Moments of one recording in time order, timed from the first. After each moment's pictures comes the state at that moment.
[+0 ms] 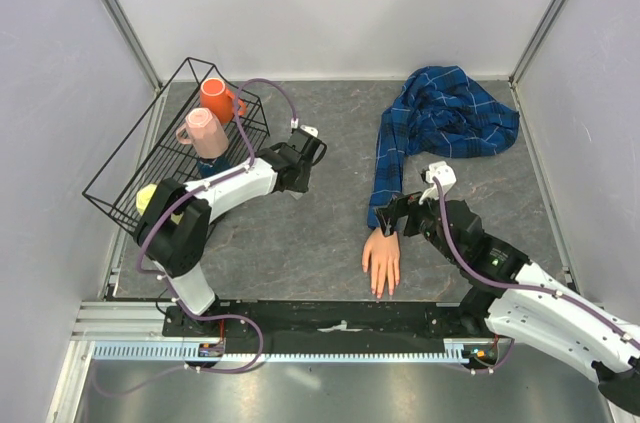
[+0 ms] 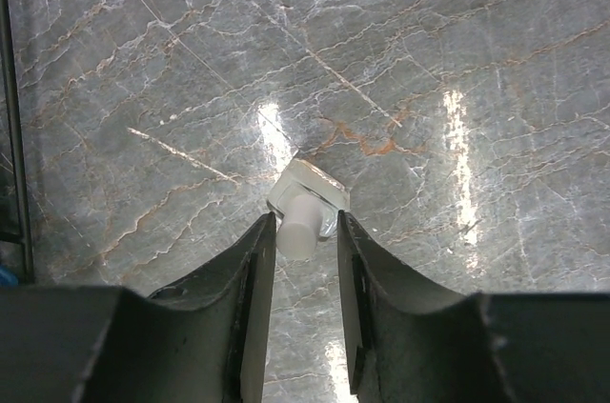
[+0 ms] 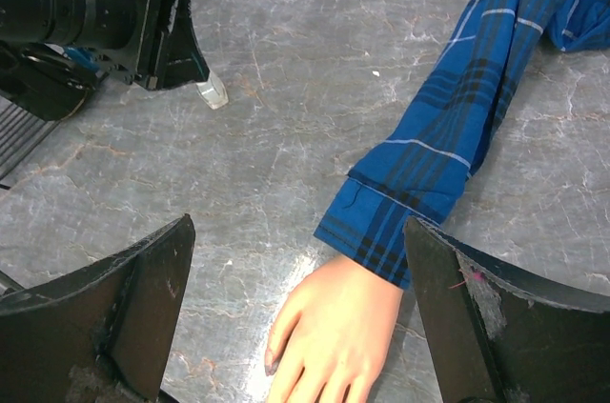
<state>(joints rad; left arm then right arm) -0.65 1.72 1.17 -0.46 -0.32 -0.30 0.84 0.65 0.55 -0.22 0.30 0.43</state>
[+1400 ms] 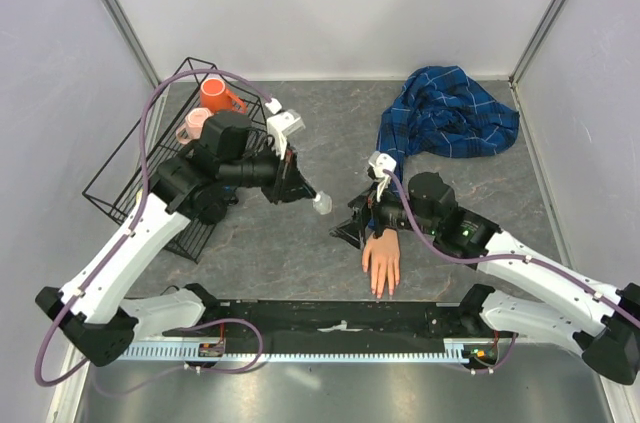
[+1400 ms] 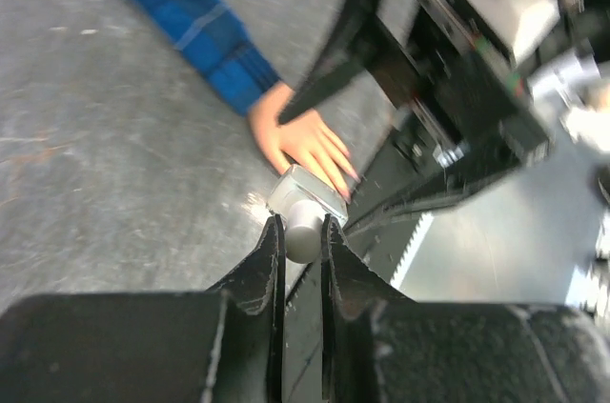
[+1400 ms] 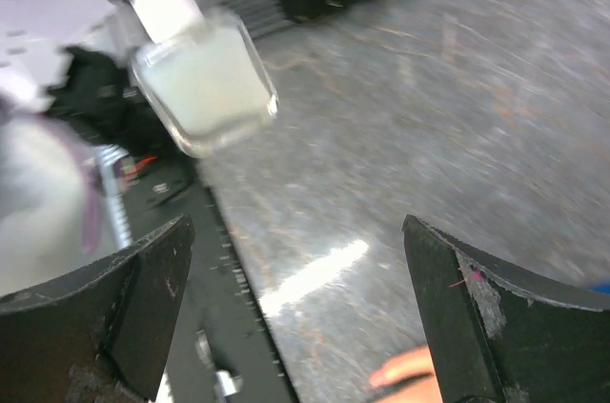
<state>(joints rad) -0.64 1.14 1.35 -0.77 0.51 -0.18 0.85 0.96 0.72 -0.07 -0.29 0.27</state>
